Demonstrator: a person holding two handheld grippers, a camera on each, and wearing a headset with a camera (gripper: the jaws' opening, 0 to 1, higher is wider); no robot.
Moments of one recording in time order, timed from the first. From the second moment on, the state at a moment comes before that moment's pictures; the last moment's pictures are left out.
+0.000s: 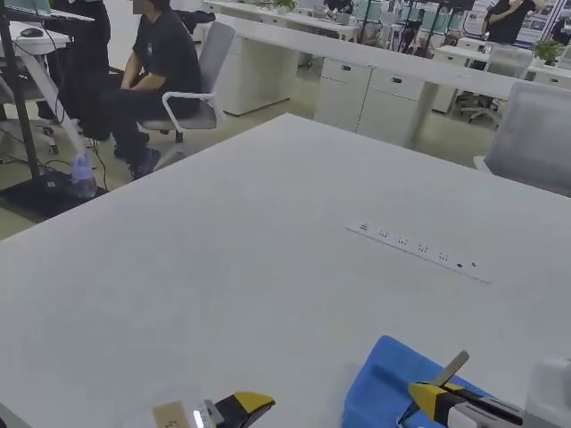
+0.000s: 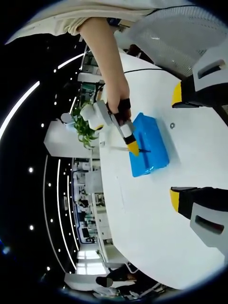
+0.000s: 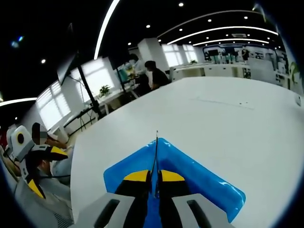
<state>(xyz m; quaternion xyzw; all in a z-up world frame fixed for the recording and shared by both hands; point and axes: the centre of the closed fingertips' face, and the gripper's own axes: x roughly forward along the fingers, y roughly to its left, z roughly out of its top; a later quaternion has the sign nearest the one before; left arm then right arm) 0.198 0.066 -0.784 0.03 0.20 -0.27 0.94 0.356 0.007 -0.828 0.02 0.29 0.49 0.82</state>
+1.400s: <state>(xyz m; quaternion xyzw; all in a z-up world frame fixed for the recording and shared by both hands) 0.196 0.063 -0.786 0.04 0.20 -0.28 0.94 0.300 -0.001 -0.758 0.12 0.23 0.50 0.83</state>
